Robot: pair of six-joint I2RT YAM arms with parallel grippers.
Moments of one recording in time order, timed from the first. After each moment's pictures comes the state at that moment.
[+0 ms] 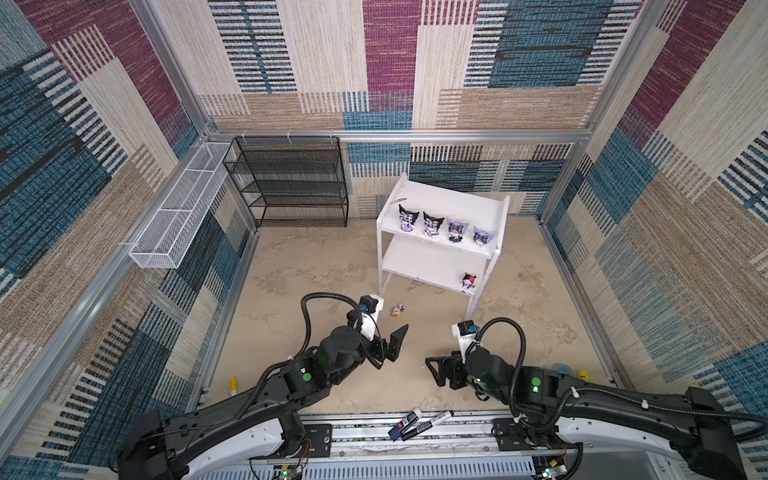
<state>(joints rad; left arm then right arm) -1.00 0.81 0.48 0.02 -0.31 -0.31 1.18 0.87 0.41 -0.22 0.30 0.85</state>
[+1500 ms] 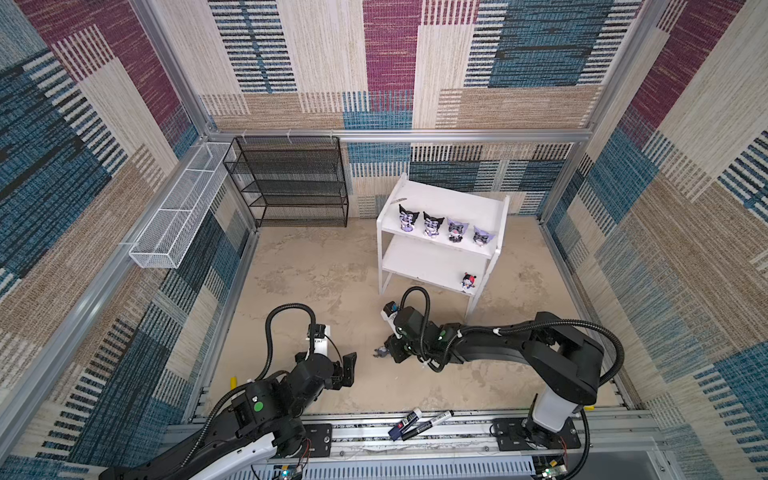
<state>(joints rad) -0.98 0.43 0.42 -0.74 -0.43 -0.72 0.99 1.73 0.88 -0.01 -0.03 0.43</state>
